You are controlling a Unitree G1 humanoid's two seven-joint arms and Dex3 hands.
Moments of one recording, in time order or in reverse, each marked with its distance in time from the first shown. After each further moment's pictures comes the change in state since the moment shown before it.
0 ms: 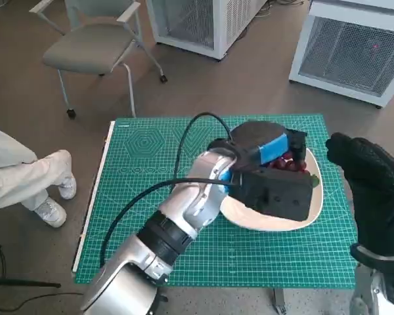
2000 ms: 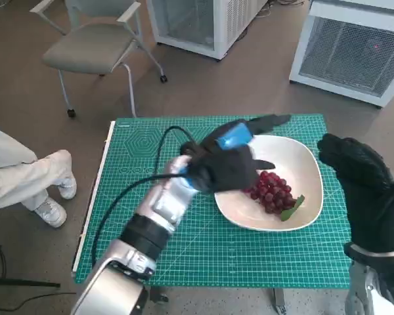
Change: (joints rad) left arm 0.100 0.074 0.250 0.075 -0.363 -0.197 -0.049; right arm -0.014 0.001 0.030 0.035 0.010 0.004 0.012
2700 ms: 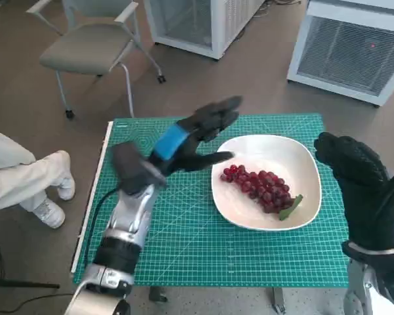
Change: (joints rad) left arm 0.268 0.038 0.320 -0.160 -0.500 -0.123 -0.305; right arm -0.011 0.001 0.007 0.000 -0.003 0.009 0.000
